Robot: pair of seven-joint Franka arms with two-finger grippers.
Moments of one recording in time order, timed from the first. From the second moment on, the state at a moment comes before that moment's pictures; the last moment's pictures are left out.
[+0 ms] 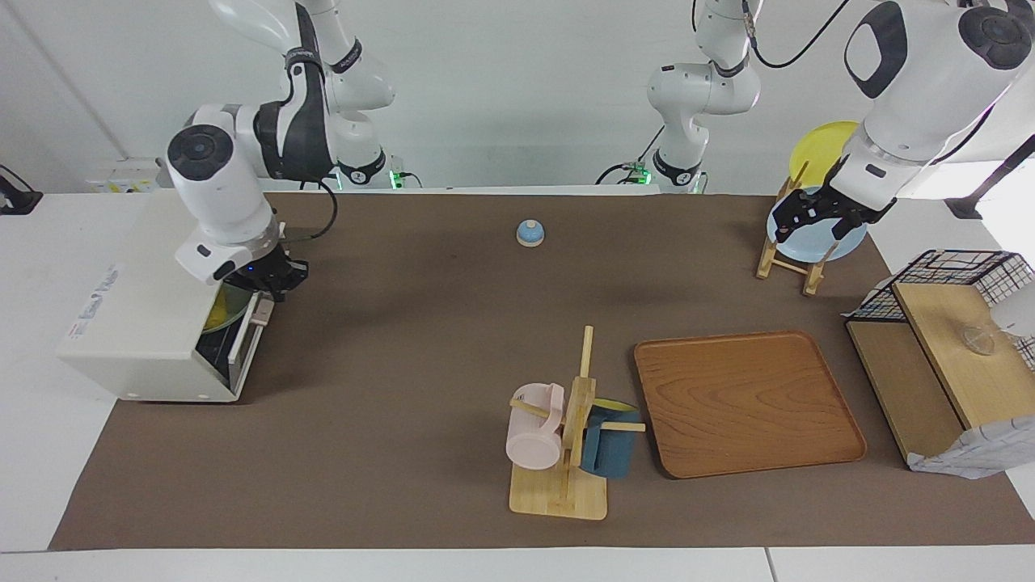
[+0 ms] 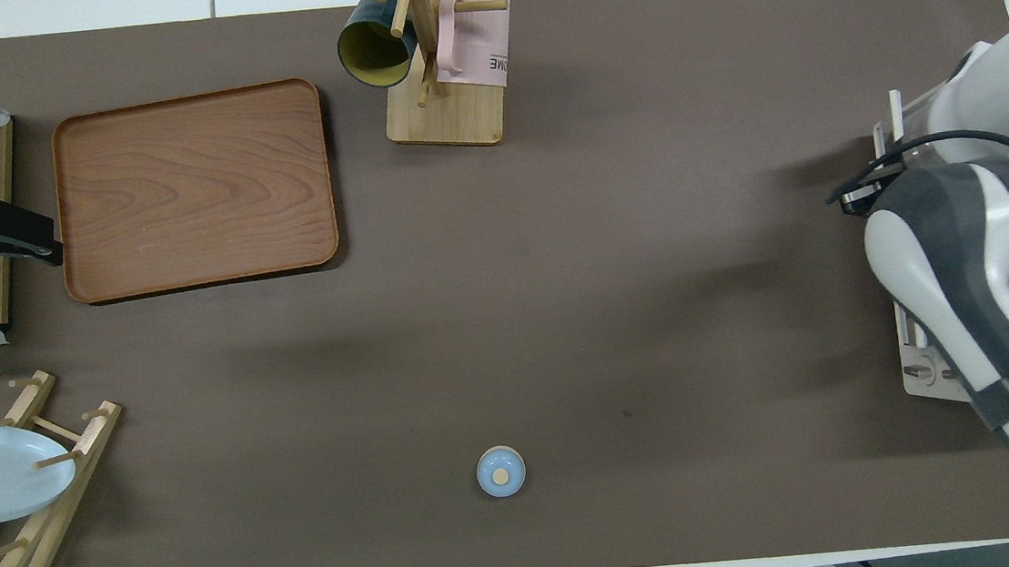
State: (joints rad) left arm -0.18 0.02 0.07 -1.60 0.00 1.52 -0.05; right arm 0.07 0.09 -0.01 -1.97 -0.14 1.95 0.00
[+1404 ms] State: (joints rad) left arm -0.18 0.02 0.07 -1.60 0.00 1.52 -0.05; right arm 0.16 0.29 0.02 -1.94 -0.05 2.21 0.16
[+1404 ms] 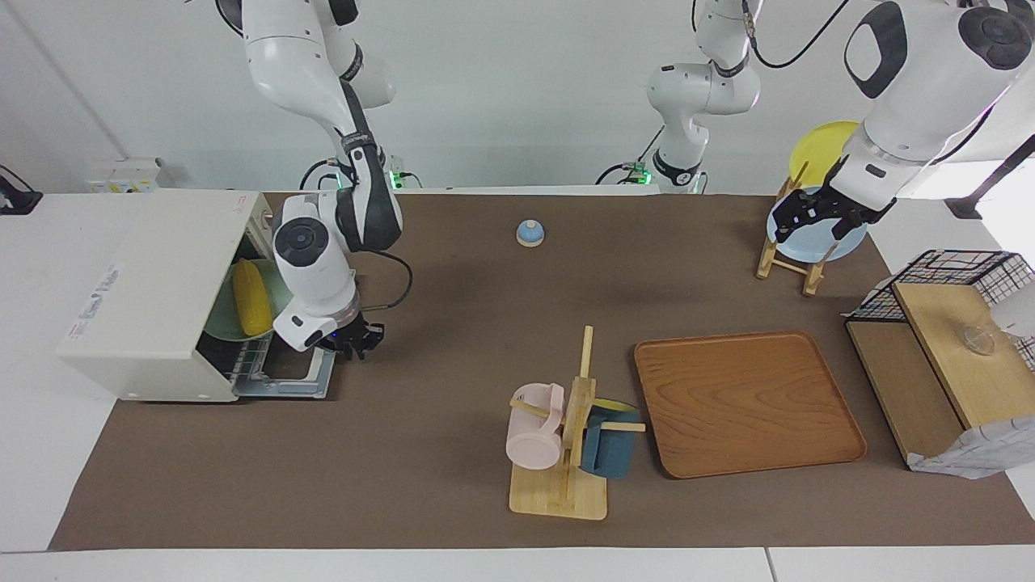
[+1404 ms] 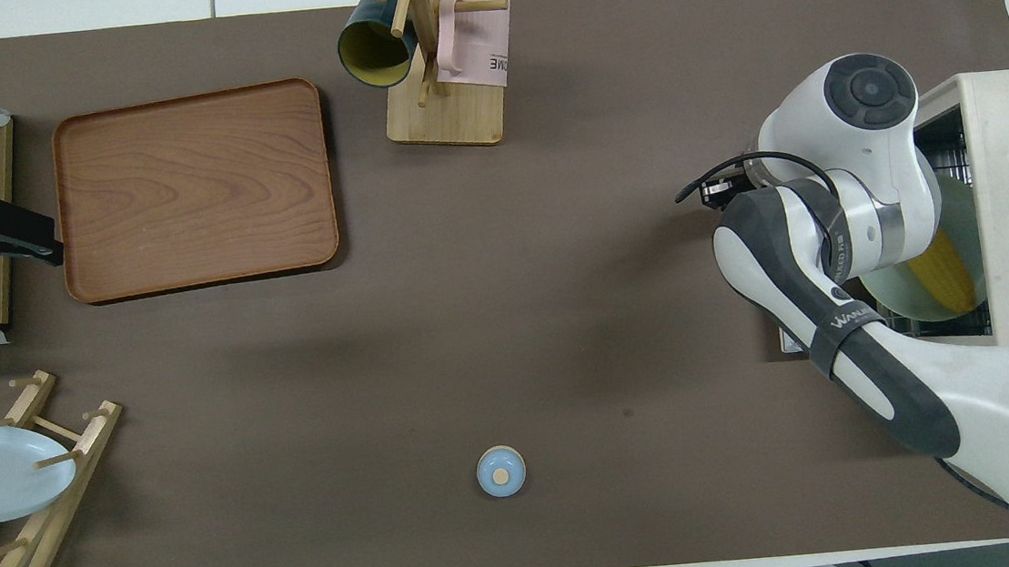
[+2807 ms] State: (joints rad) left arm -0.18 0.02 0.07 -1.60 0.00 1.52 -0.05; right arm -0.03 0.12 0.00 -2.06 -0.14 2.00 0.06
